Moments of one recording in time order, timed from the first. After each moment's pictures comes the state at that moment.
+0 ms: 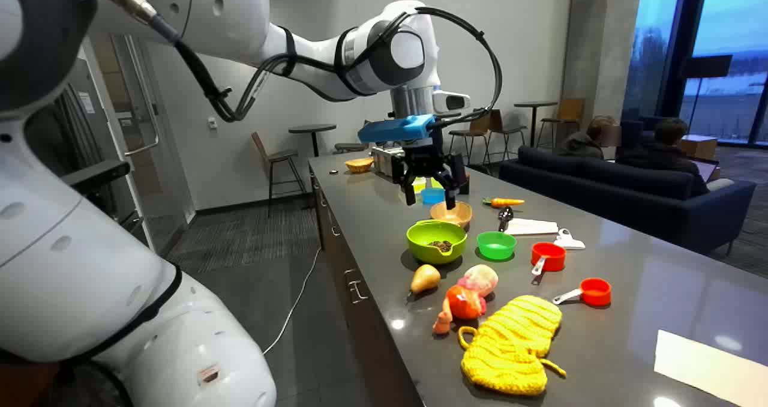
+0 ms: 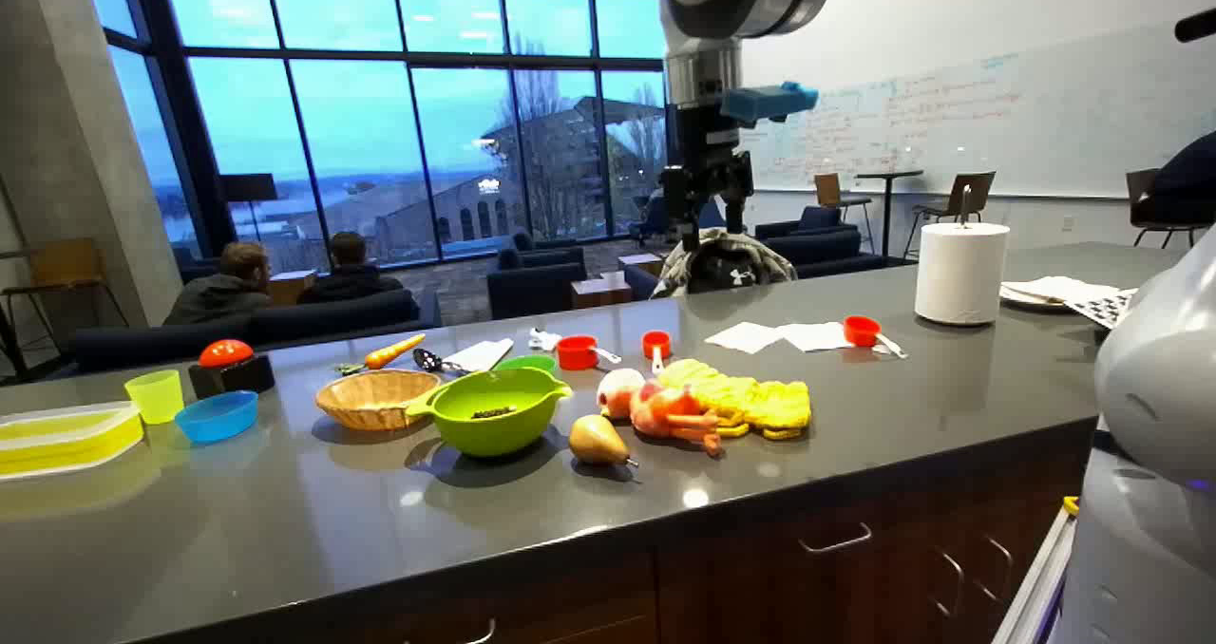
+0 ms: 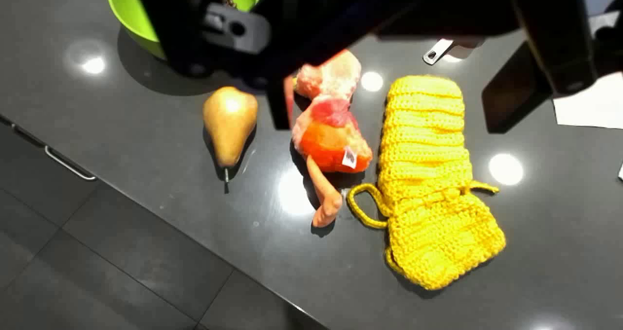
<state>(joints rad) -0.01 -0.46 0.03 -2.26 -0.10 1.84 -0.01</state>
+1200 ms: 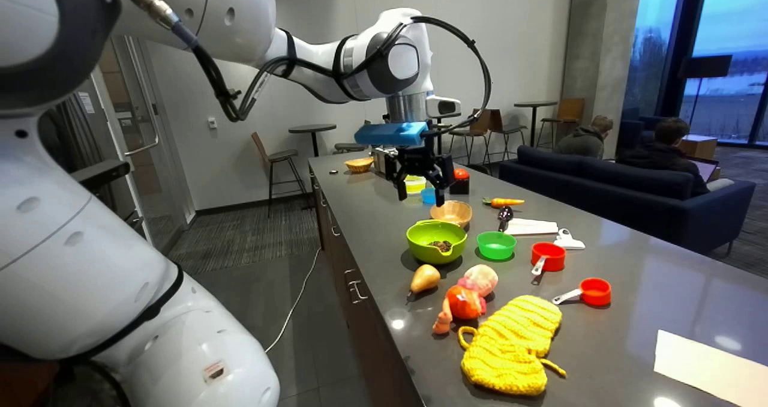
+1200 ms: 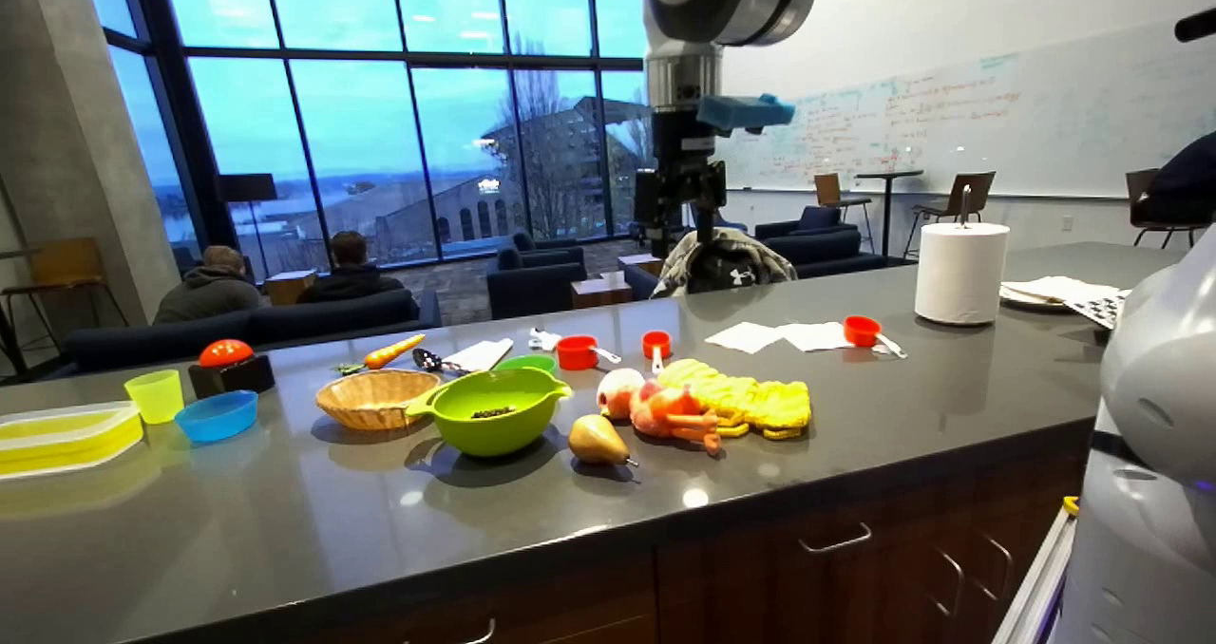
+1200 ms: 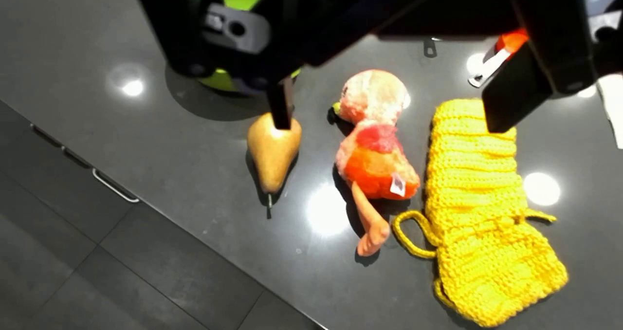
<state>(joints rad) 0.04 -0.43 0.04 -2.25 -0.03 1.92 -0.01</state>
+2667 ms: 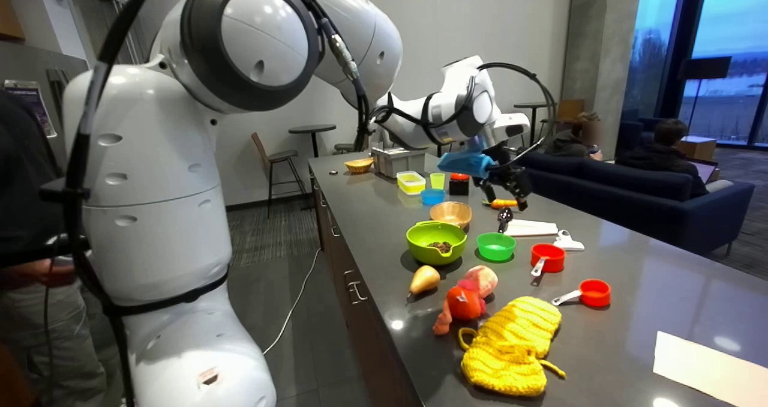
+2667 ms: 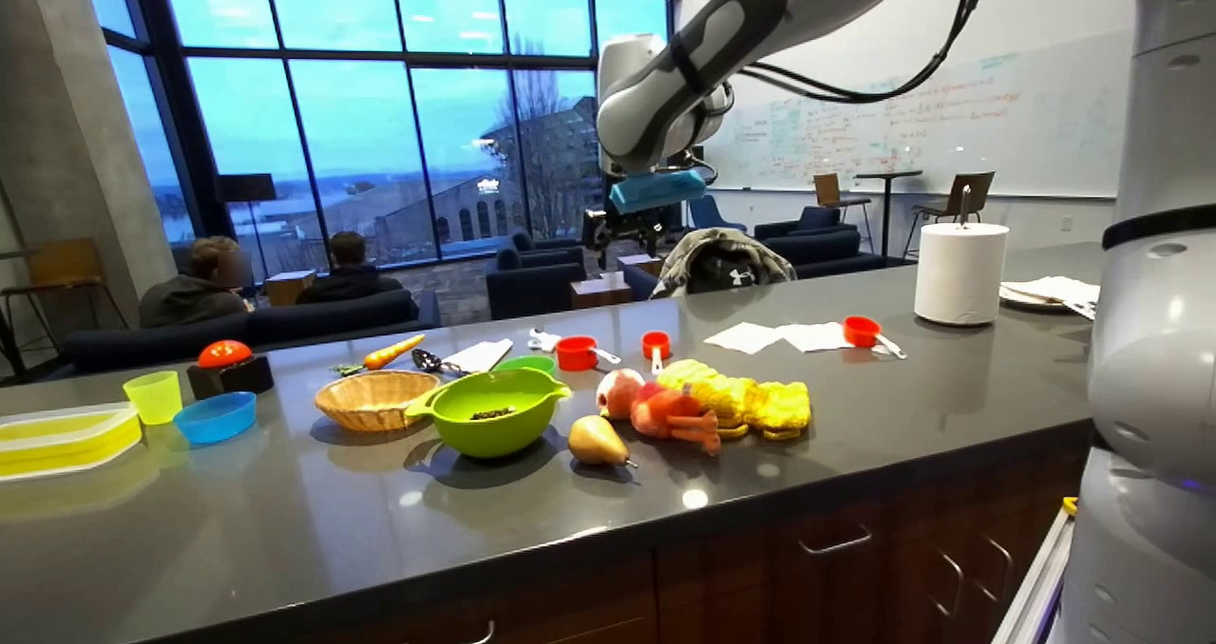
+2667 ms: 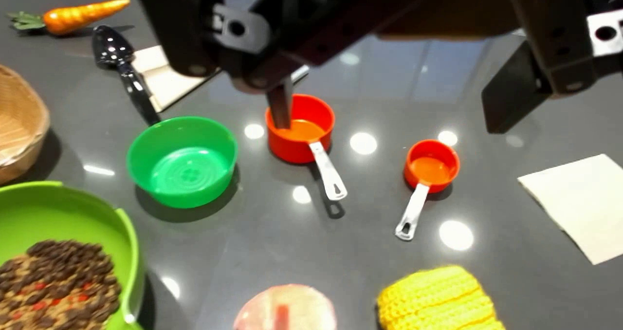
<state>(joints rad) -0.04 0.06 -0.01 -1.96 -0.25 2.36 0.39</state>
